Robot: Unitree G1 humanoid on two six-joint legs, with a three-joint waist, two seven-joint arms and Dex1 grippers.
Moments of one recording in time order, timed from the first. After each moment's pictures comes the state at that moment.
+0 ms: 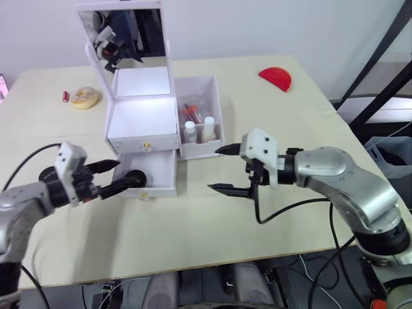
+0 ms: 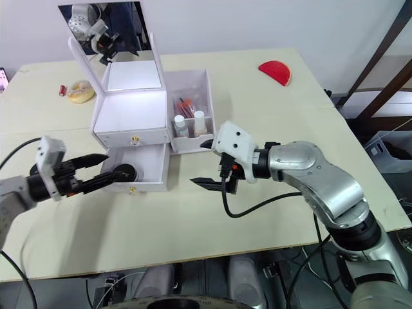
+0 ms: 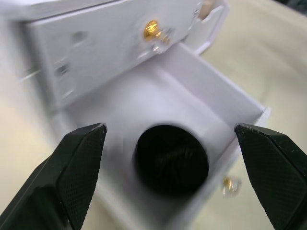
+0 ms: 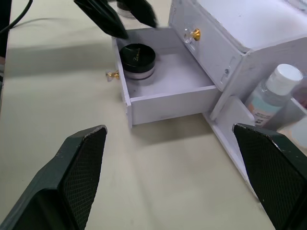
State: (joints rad) left arm 0.02 0.85 0.42 -0.20 -0.66 0.63 -0.98; right arm -0.53 -0.75 0.16 -0.58 0.53 0.82 0.82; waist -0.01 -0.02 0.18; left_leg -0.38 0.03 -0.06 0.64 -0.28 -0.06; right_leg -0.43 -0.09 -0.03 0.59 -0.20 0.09
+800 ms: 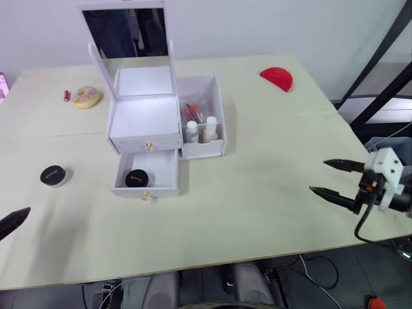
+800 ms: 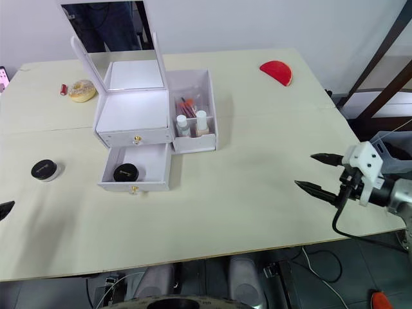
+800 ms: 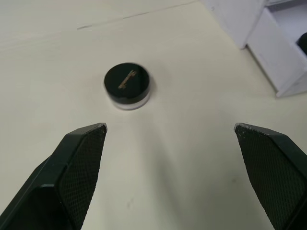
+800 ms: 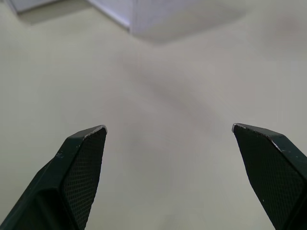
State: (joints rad) left arm 0.54 0.82 1.03 -0.15 -0.60 0.53 -1.01; right arm 0.09 -0.93 -0.44 -0.08 0.45 0.24 1.16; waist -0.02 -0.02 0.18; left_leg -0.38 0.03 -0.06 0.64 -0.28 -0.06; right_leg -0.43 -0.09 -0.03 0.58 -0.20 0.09
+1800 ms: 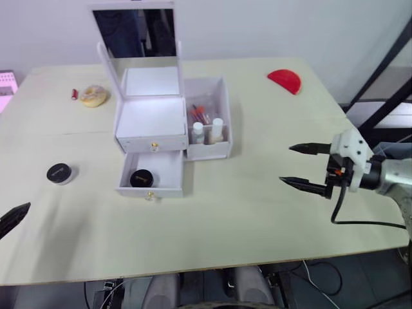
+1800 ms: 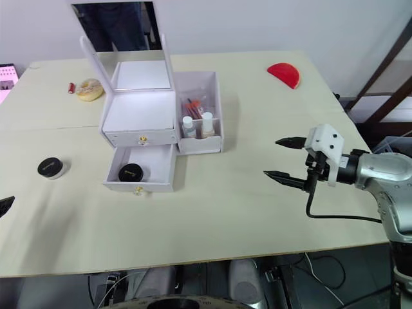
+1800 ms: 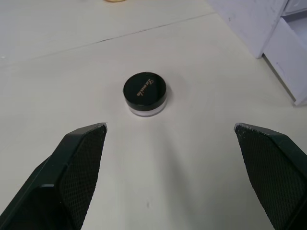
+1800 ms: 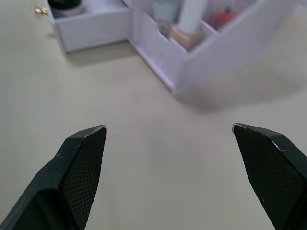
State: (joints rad) left arm 0.53 0.78 1.03 -0.23 -0.60 0.52 -0.92; right arm -0.20 -0.95 -0.22 -0.27 0.50 0.42 1.10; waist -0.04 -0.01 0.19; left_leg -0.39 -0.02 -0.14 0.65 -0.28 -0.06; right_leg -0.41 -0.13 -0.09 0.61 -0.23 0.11
